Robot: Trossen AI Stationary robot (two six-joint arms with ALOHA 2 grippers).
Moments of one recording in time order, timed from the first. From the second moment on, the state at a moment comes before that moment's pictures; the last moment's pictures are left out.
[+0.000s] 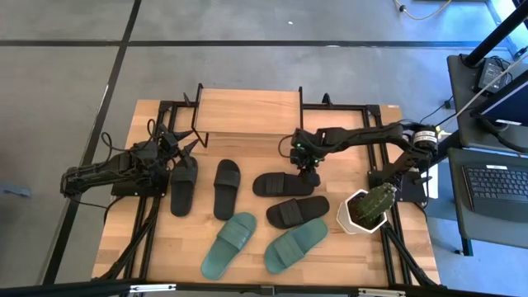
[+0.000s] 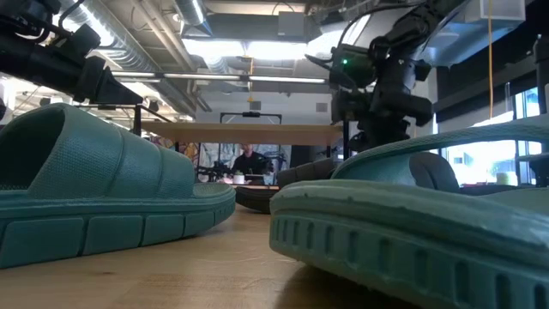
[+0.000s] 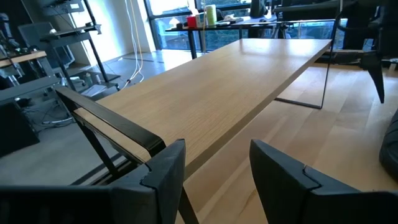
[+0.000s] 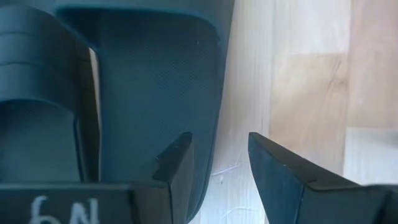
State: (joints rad) left arm 0.22 0.00 0.14 -0.31 -0.54 0.04; right arm -0.26 1.66 0.95 -0.54 -0.28 -0.22
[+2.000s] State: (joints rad) left arm 0.22 0.00 0.14 -0.31 -0.54 0.04; right arm -0.26 1.72 0.90 -0.53 -0.42 -0.11
